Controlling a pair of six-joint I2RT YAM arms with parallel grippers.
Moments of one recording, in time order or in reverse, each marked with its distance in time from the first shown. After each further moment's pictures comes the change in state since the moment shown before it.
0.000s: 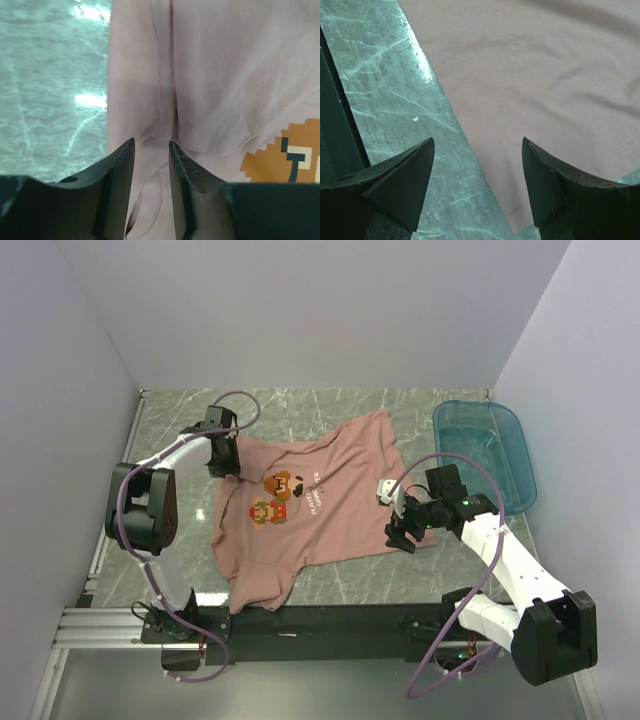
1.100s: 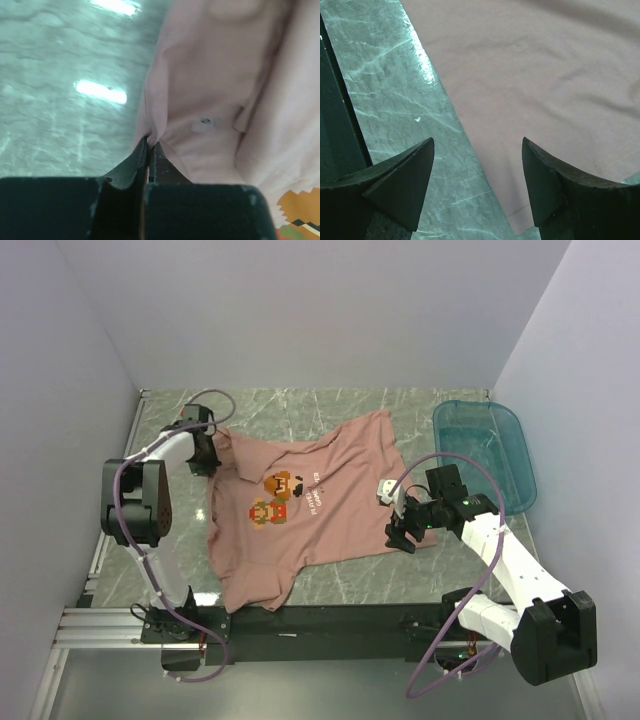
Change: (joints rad) left arm 0.127 0.058 0.032 -0.011 -0.002 -0.014; right arm -0.004 0.000 0.000 -0.005 -0.013 -0.003
